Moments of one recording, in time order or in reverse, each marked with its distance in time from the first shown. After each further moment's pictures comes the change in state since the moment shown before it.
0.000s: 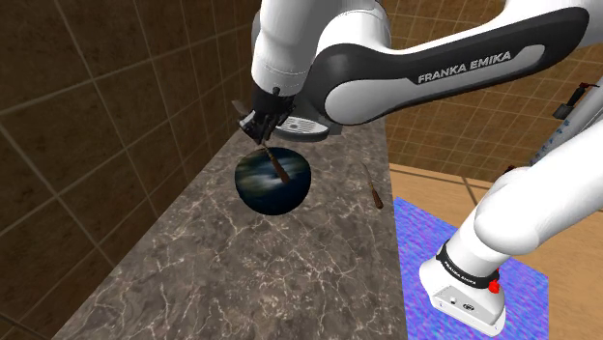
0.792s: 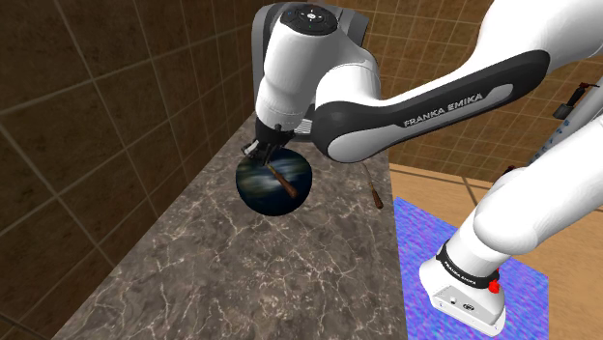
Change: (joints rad) arm -0.016 0.034 0.032 -0.127 -0.051 0.149 0.073
